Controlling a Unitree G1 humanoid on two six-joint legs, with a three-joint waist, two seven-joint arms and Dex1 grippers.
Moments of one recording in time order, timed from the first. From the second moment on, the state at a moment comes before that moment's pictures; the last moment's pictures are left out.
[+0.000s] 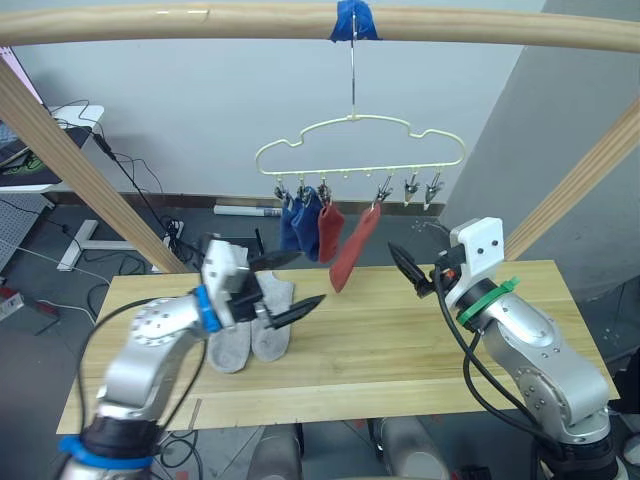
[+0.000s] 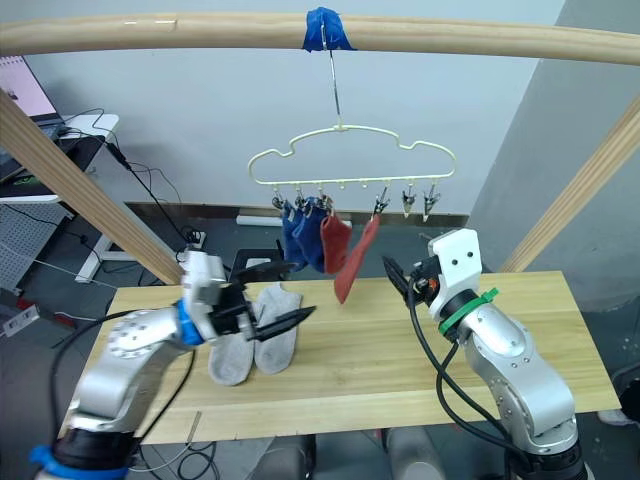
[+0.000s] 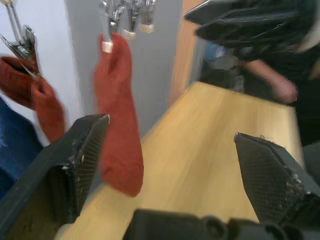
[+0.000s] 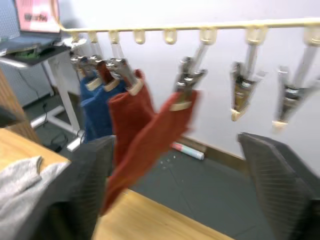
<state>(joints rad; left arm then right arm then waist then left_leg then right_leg) -0.12 0.64 0.08 -0.32 -0.57 0.25 -0.93 -0.15 -0.36 0.07 -0.65 0.34 0.64 0.16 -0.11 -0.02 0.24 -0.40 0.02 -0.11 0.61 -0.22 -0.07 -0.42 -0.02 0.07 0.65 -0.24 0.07</state>
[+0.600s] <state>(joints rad) -0.04 0.64 0.21 -0.60 -0.74 0.45 -0.71 -0.25 -0.19 0.12 -0.40 0.10 0.41 0.09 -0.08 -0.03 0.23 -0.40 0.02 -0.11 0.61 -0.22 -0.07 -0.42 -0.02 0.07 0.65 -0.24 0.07</state>
